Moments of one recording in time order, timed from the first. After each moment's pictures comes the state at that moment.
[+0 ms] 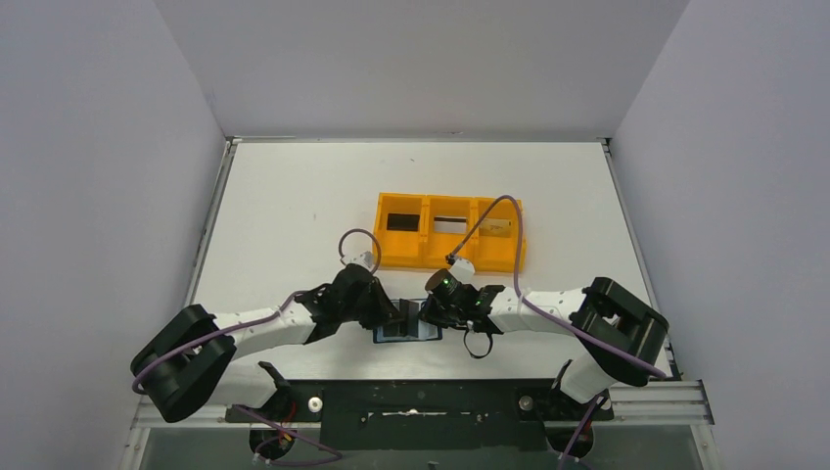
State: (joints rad) left arm -0.80 1.32 0.45 0.09 0.09 -1.09; right arm 0.97 1.54 0.67 -0.07 0.16 1.15
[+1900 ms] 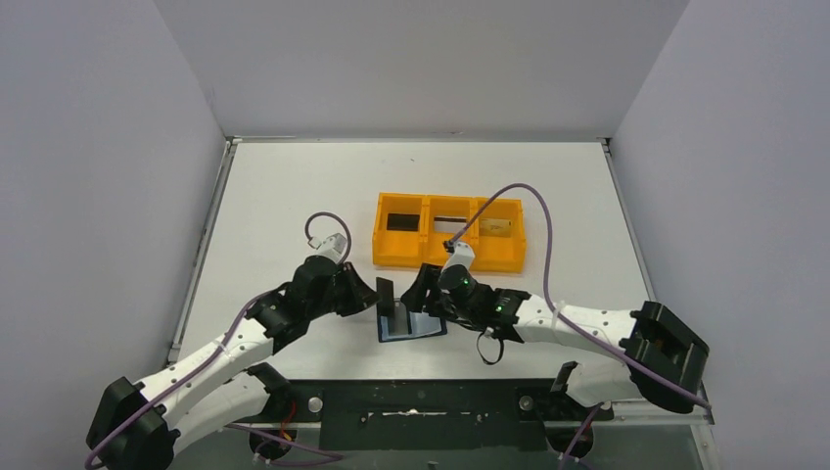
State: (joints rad) left arm -0.68 0.93 0.50 -0.22 0.06 -0.91; right arm 1.01 1.36 0.72 -0.05 0.18 0.96
